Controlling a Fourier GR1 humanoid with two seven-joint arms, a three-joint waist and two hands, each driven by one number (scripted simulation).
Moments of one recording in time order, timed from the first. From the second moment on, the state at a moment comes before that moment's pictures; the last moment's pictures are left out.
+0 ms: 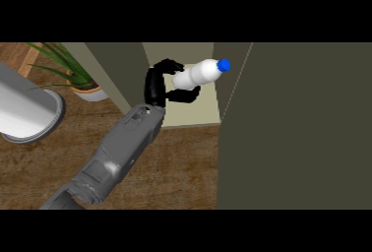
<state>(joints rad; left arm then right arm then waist) -1.01 0.01 -0.38 -0.33 0.40 0.74 -0.40 1.07 -0.38 0.29 -2.48 -0.06 0.25 -0.55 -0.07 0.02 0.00</state>
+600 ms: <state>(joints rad) -1.13 0.02 -0.30 -0.23 0.41 0.78 -0.49 1.07 -0.38 0.26 -2.47 -0.08 0.30 -0.57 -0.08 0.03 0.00</state>
